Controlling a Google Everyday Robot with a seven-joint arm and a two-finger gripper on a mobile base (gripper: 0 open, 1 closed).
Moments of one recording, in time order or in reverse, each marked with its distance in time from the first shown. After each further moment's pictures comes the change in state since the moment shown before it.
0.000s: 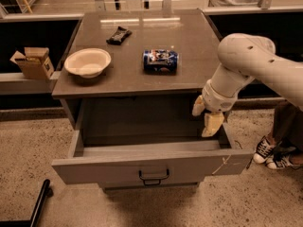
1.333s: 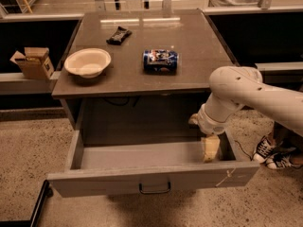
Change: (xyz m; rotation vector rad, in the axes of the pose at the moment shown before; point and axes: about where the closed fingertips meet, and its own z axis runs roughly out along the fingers) arm 0.003 0.032 0.070 -0.028 0.015 0.056
